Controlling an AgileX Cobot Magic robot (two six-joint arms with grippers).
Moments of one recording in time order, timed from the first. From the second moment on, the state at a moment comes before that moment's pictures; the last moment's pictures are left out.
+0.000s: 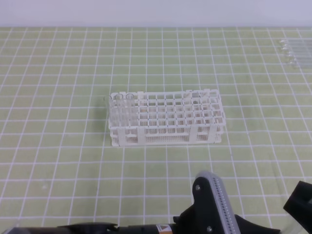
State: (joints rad) left arm -1.17 1.55 -0.62 0.49 -0.76 -0.34; right arm 0.01 0.32 -0.29 1.48 0.90 -1.31
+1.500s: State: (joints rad) left arm -1.15 1.33 -0.62 0.44 -0.30 -0.34; right arm 0.01 0.32 -0.29 1.48 0.81 -1.37
